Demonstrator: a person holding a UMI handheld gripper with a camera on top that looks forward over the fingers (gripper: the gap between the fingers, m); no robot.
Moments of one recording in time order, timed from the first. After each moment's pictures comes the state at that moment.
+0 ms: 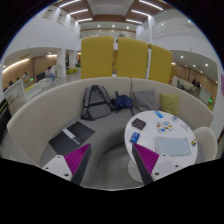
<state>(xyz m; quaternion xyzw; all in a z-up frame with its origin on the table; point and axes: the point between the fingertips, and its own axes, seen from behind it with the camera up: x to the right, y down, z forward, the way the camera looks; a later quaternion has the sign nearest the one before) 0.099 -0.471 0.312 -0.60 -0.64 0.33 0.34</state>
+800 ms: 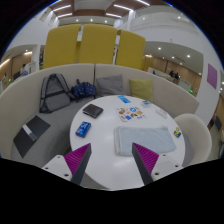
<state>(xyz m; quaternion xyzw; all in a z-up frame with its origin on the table) 0.010 -0.210 0.156 -0.68 -0.58 0.23 0.39</state>
